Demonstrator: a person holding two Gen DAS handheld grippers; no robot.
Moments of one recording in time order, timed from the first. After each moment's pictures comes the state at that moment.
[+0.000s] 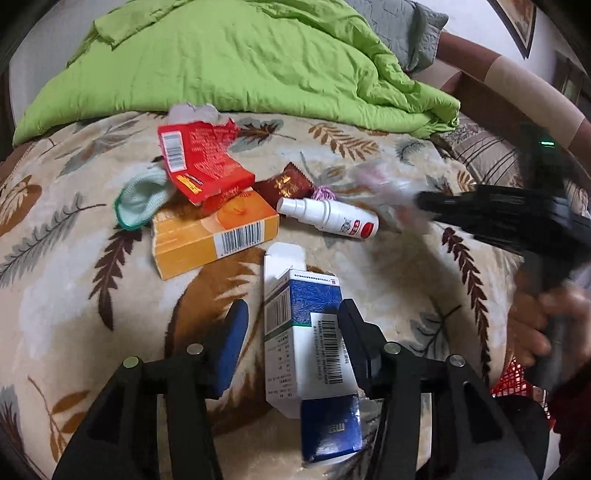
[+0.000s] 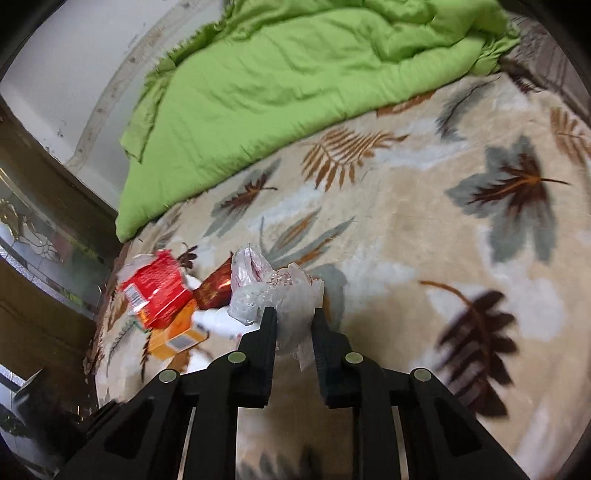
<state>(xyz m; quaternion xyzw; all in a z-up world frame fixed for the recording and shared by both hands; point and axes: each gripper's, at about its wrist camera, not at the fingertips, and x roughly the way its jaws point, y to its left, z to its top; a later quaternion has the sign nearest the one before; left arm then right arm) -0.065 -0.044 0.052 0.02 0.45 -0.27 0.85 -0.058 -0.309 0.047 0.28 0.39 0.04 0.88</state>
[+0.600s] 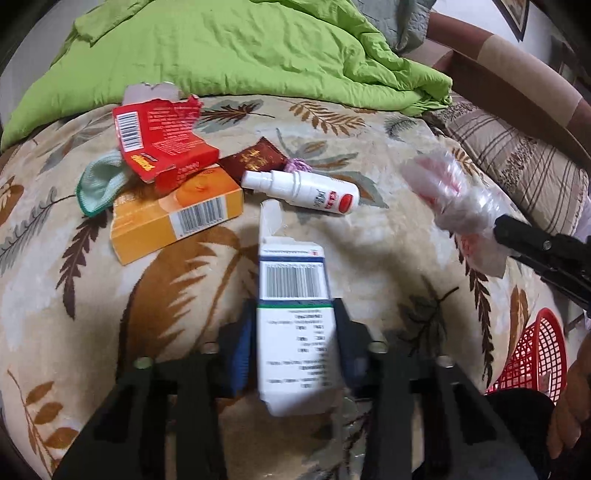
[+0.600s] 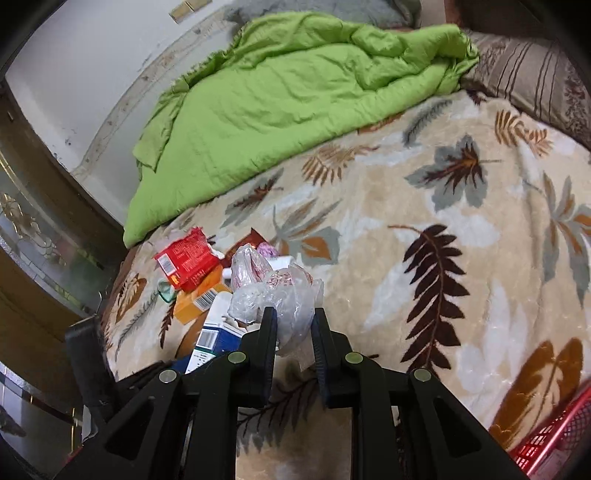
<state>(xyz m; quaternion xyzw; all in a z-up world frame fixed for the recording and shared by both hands) -0.075 -0.073 0.038 0.04 0.46 -0.28 0.84 -0.155 -0.271 0.072 0.27 0.35 0.00 0.90</state>
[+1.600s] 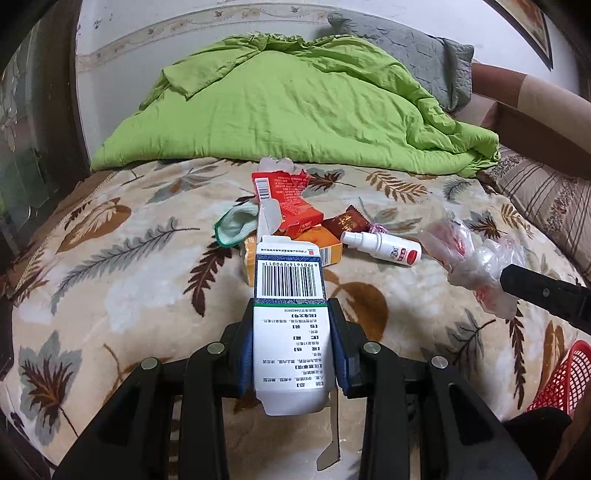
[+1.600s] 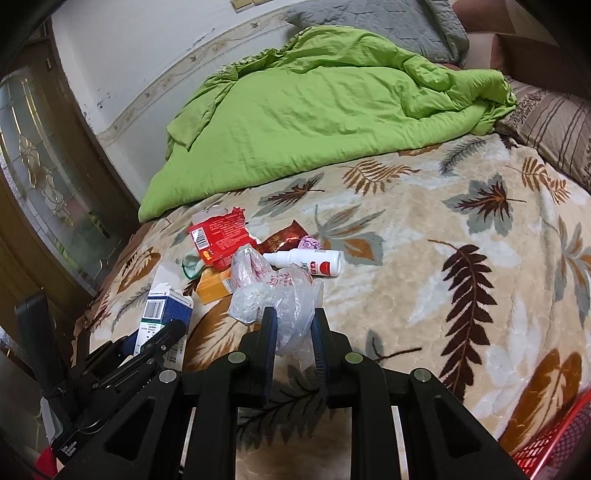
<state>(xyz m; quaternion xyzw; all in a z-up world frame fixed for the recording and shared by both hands) -0.116 -0.014 0.079 0.04 0.35 -0.14 0.93 -0.161 -0.216 0.079 0.19 0.33 0.02 0.92</state>
